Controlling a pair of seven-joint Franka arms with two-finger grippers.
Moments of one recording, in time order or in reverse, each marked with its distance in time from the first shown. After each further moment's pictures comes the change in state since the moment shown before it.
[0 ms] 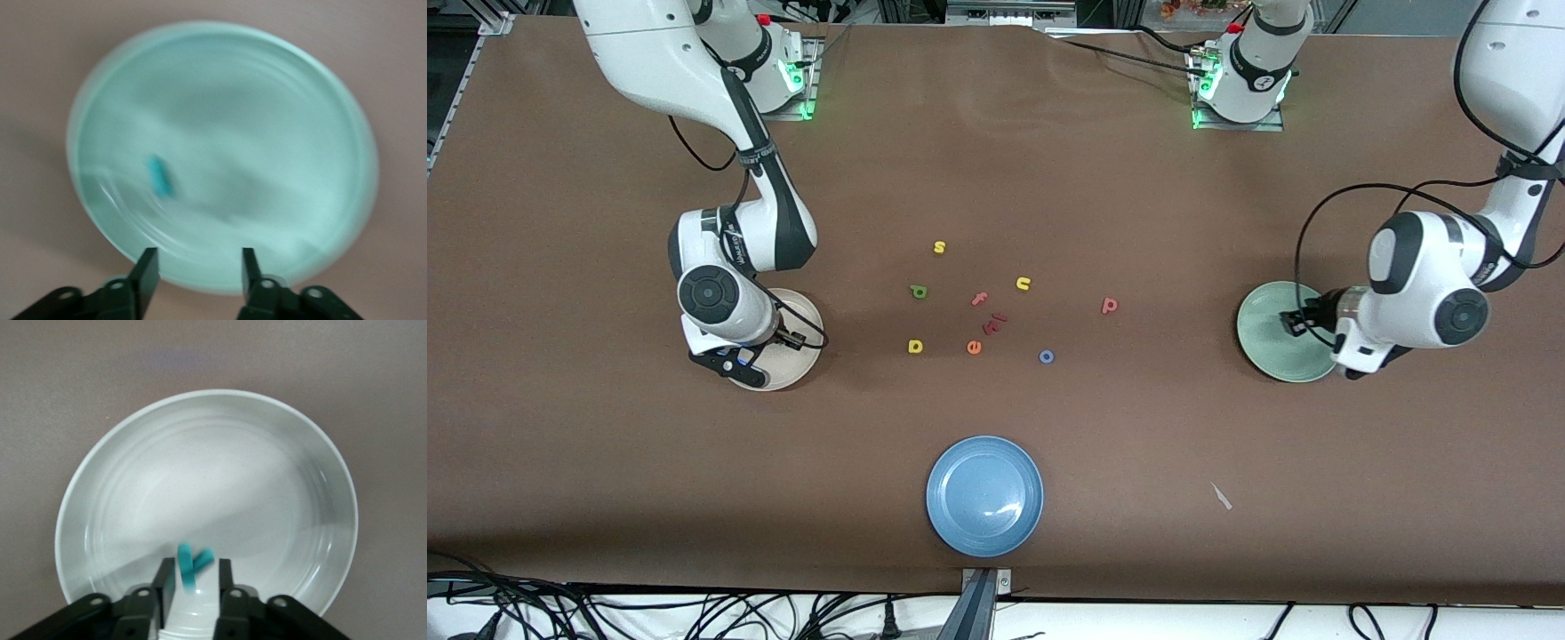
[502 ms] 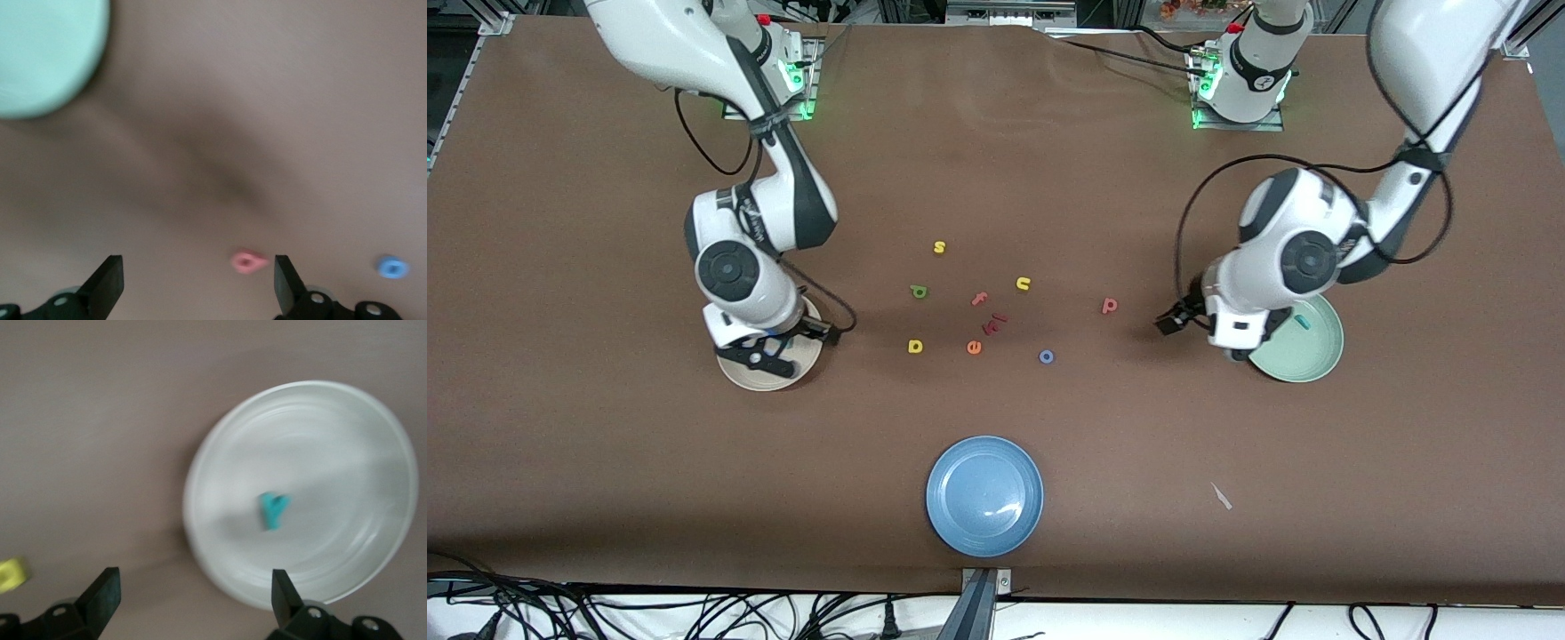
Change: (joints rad) left arm -0.109 0.013 -0.272 -0.025 0.003 0.221 -0.632; right arm 0.010 -0.086 0.118 0.025 0.004 -0.020 -0.026
